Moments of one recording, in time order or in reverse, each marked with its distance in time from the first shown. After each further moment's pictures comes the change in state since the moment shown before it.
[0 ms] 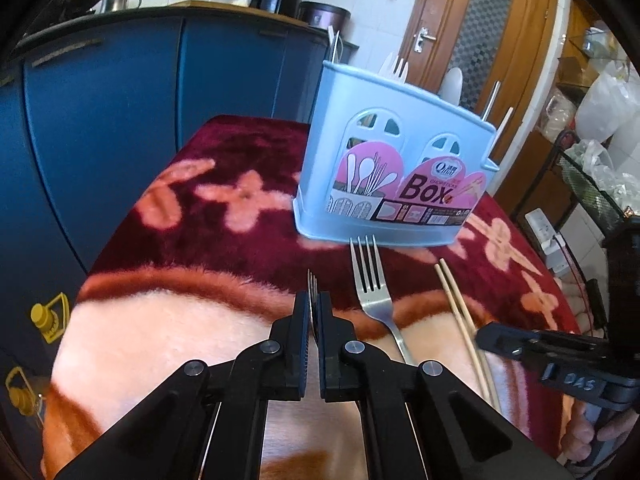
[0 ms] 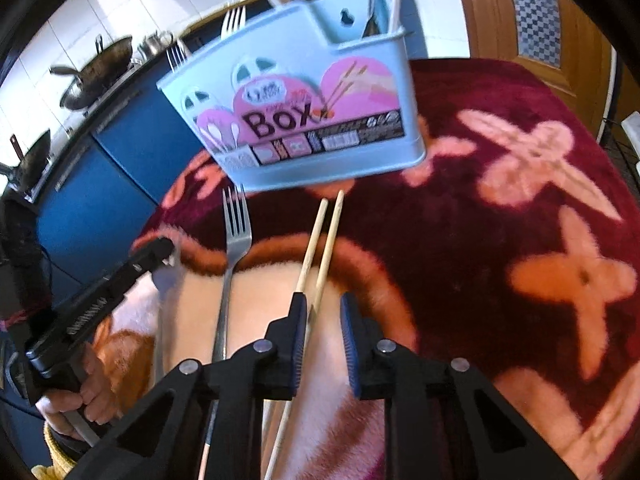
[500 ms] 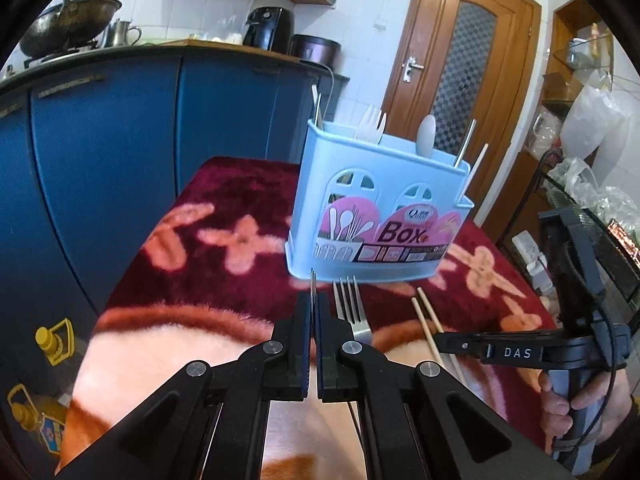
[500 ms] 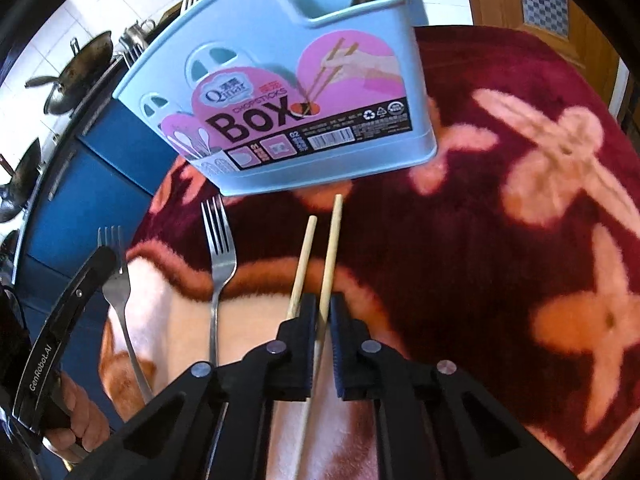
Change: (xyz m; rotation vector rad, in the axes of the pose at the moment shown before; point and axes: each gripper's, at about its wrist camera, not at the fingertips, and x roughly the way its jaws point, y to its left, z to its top) left arm -0.032 -0.007 0.011 0.019 -0.118 -0.017; right arm 0.021 -0.015 0.032 0.058 0.099 0.052
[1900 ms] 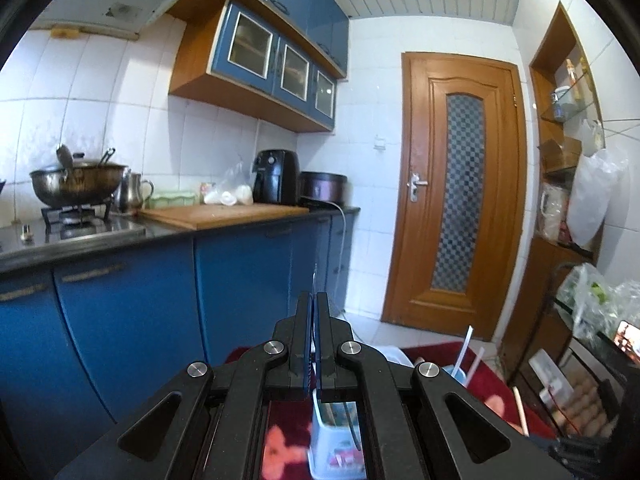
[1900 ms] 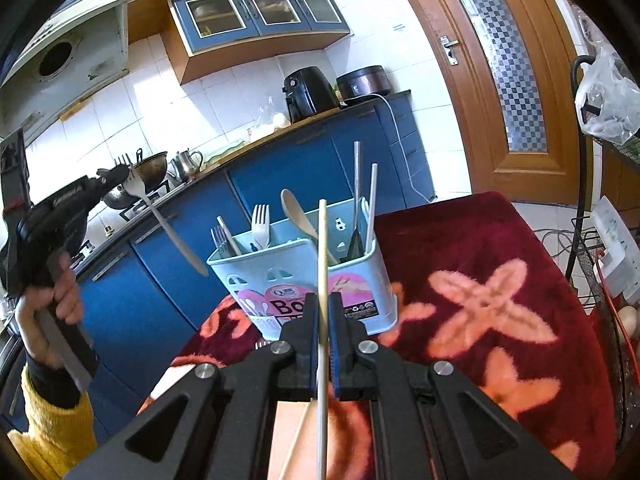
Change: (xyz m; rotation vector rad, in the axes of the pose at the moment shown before) left arm -0.069 -0.036 0.158 0.112 -0.461 0.123; right arm -0.132 0.003 -0.010 -0.071 -0.577 0.033
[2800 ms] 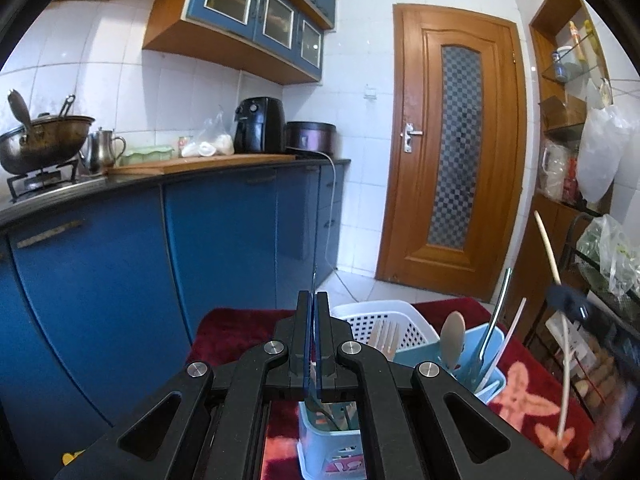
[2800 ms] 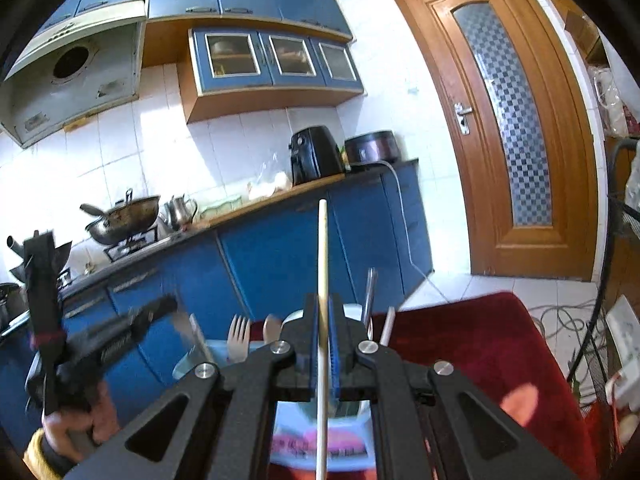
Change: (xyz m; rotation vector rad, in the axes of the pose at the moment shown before) left arm 0.089 -0.012 -0.061 0.030 0.170 -0.051; right arm 0.058 0.005 0.073 -0.108 -0.240 -0.032
